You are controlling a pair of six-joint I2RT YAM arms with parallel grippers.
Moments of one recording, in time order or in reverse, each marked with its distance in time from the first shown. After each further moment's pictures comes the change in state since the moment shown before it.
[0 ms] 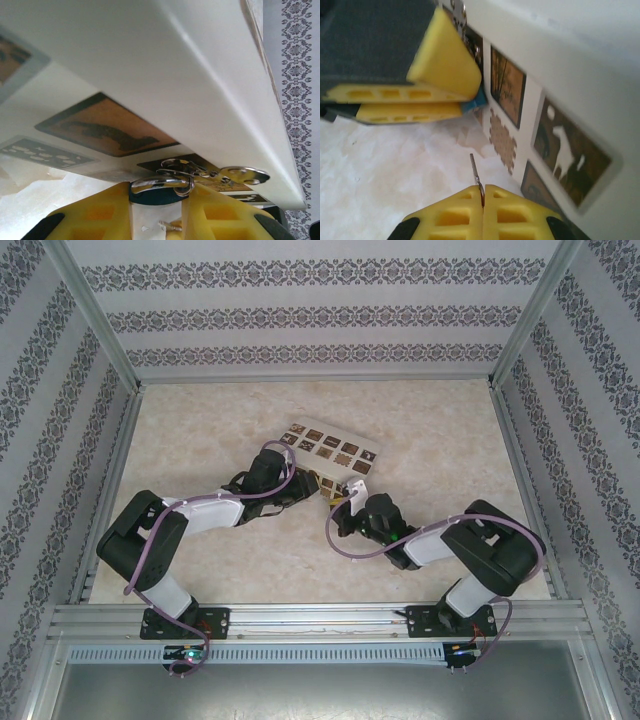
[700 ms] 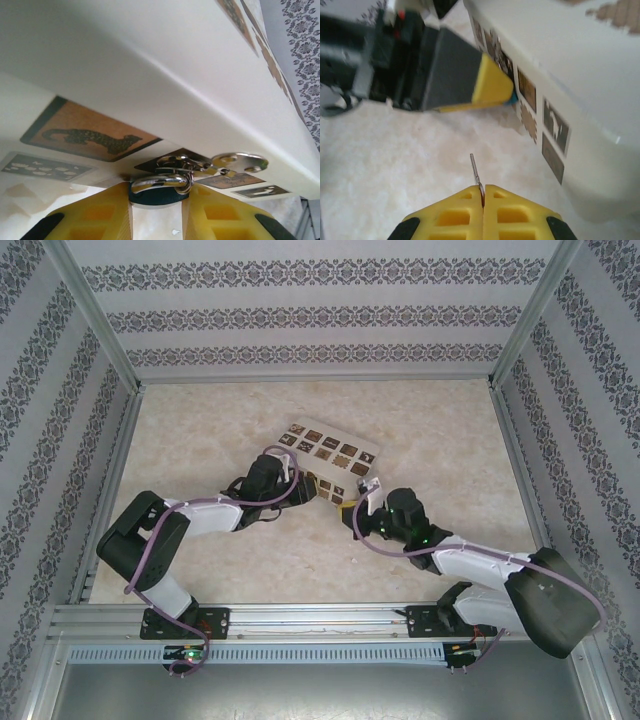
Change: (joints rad) left arm 0.000 0.000 -0.051 0.076 -0.019 0.169; right arm -0.079 -0.412 -0.042 -0.409 -0.219 0.071
